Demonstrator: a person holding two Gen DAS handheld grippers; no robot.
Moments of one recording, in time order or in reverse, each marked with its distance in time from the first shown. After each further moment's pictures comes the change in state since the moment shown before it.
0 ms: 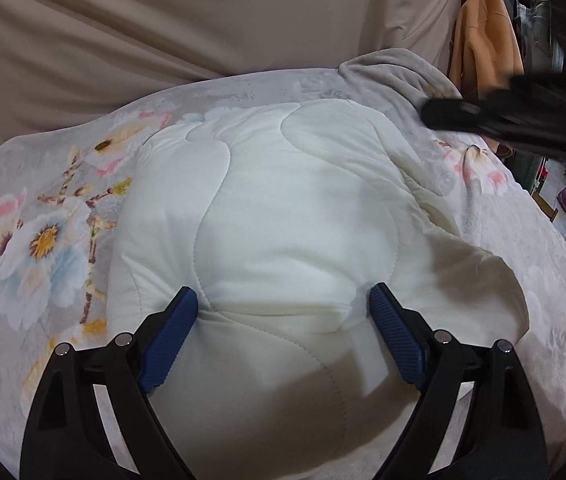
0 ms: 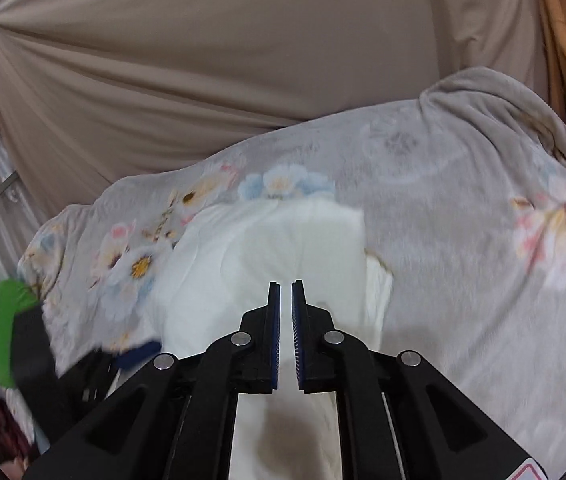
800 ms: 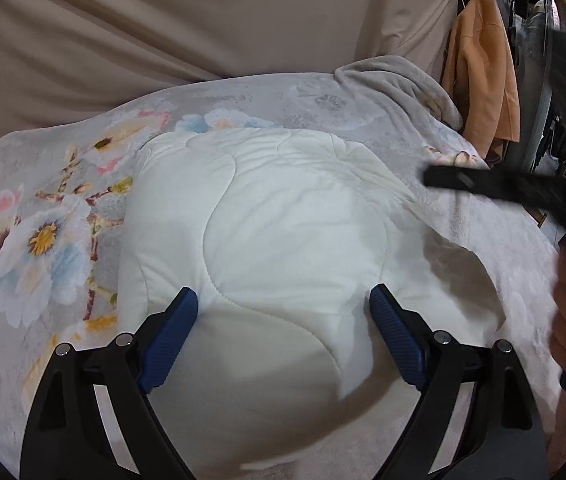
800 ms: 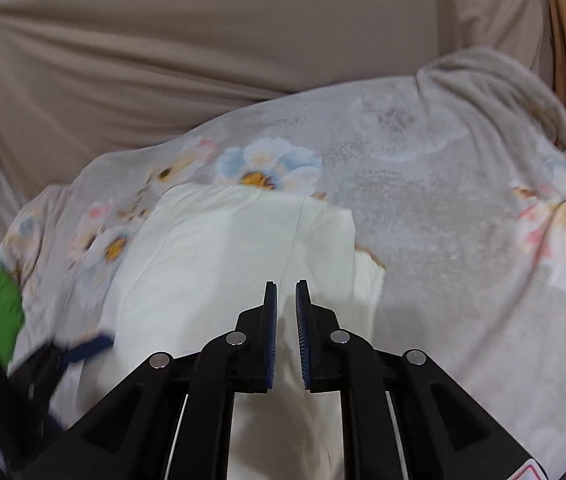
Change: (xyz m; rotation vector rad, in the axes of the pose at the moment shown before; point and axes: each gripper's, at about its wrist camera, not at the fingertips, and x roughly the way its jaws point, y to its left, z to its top) left arm -0.018 0.009 0.001 -0.019 -0.001 -0.042; right arm -0.025 -0.007 -0.046 -0.089 0.053 -0.029
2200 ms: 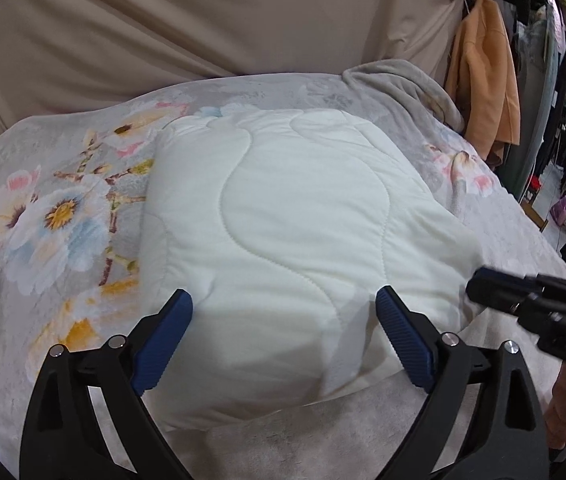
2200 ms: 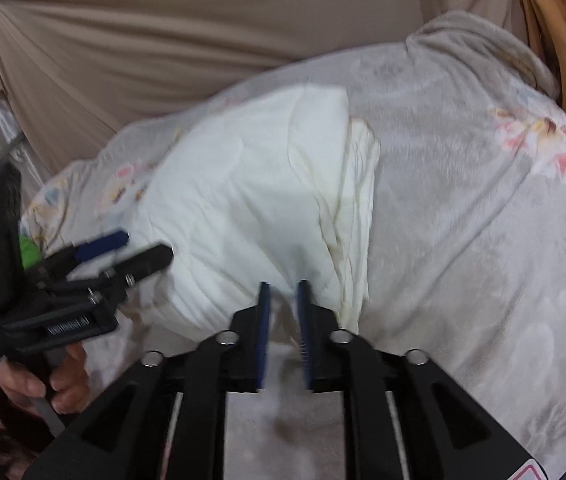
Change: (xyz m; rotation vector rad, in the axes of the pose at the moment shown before) left arm -0.027 0.009 -0.024 -0.050 -0.007 0.025; right arm -0.034 0.006 -0.088 0.094 -0.021 0.061
